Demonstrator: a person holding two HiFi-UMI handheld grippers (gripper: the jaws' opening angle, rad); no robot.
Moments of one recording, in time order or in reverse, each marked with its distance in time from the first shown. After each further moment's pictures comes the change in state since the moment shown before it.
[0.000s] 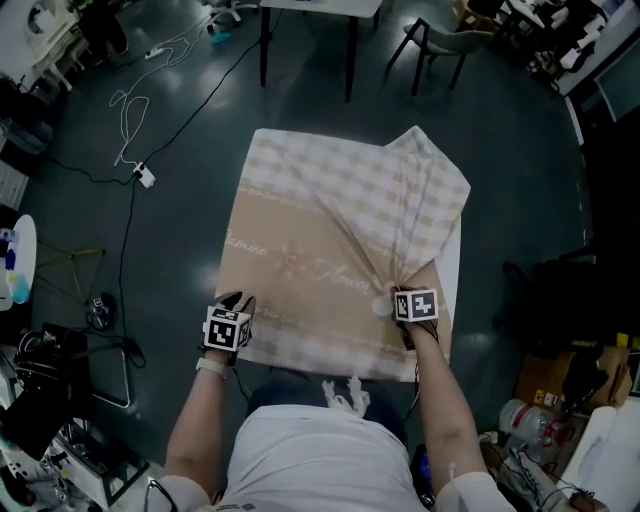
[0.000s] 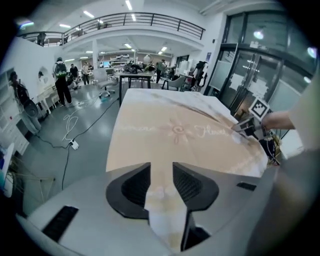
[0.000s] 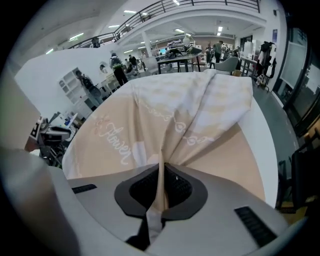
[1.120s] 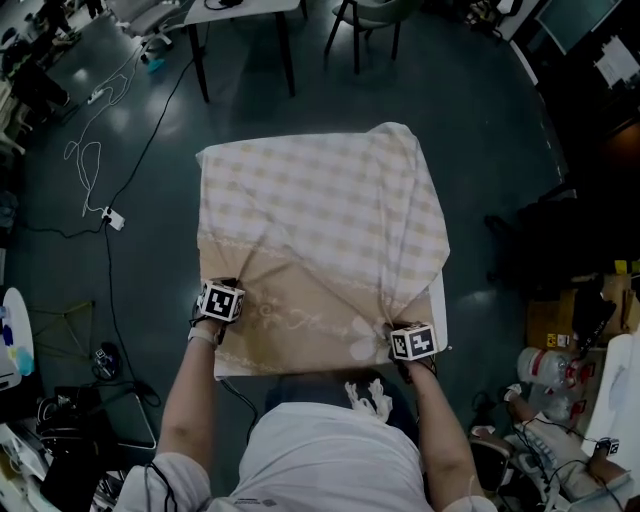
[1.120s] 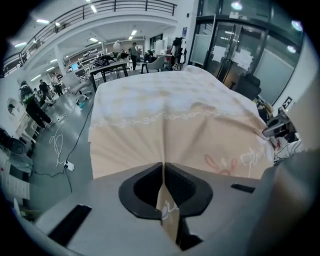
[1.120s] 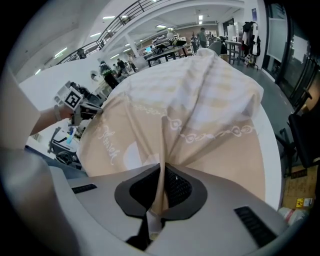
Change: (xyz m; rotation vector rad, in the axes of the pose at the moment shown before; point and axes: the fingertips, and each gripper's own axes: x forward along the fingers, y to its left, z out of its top) left arm 0.083 0.018 0.065 0.297 0.201 -0.050; right arm -0.046 0.034 -0.131 0.191 0.056 0.060
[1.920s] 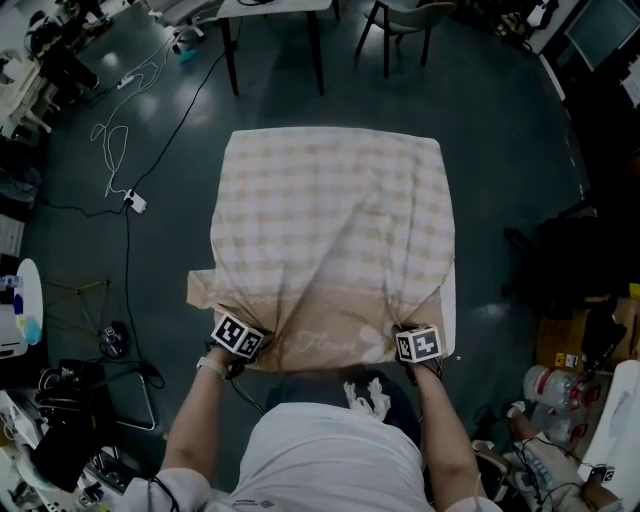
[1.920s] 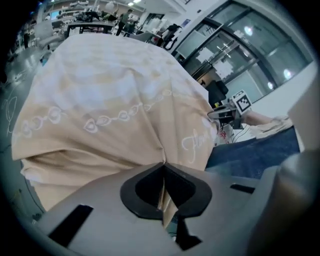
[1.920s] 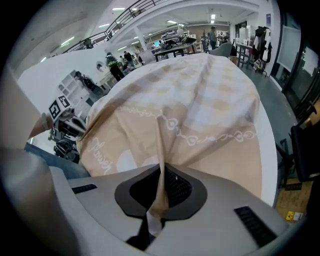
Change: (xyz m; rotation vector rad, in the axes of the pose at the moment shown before) left arm -0.038 -0.161 -0.124 -0.082 0.190 -0.522; right arm -0.007 -0.004 -0.011 -0.112 0.039 -0.011
